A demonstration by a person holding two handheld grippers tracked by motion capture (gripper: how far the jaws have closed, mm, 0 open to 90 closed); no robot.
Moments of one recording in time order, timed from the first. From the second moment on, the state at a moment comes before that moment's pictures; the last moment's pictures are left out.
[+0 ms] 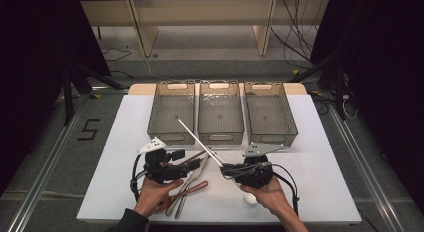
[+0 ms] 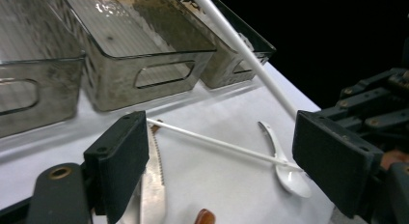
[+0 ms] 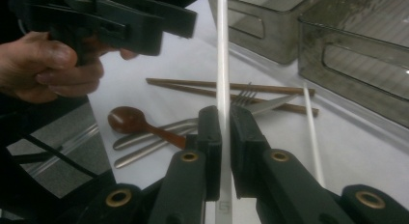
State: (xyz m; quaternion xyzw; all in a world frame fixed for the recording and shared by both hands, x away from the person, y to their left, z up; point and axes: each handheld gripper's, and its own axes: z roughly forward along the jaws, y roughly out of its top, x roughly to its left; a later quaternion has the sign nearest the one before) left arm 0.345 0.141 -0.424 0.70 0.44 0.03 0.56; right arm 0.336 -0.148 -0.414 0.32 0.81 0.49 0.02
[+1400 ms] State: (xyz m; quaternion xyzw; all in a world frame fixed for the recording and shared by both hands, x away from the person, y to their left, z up) left arm 0.366 0.129 -0.416 0.67 0.45 -0.10 0.57; right arm 0.329 -0.143 -0.421 0.31 0.79 0.54 0.03
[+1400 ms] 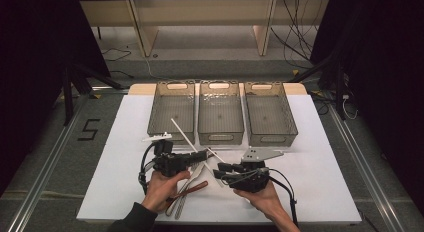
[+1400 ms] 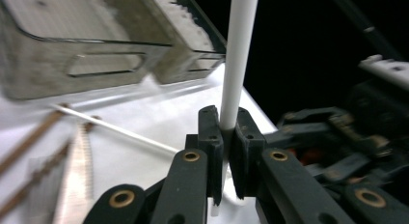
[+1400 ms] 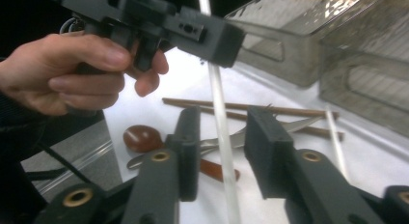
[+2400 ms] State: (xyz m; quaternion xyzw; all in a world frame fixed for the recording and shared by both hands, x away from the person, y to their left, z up) left arm 0.473 0.208 -0.350 0.65 0.53 -0.01 0.54; right arm 0.319 -0.191 -0.421 0.36 0.77 0.51 0.08
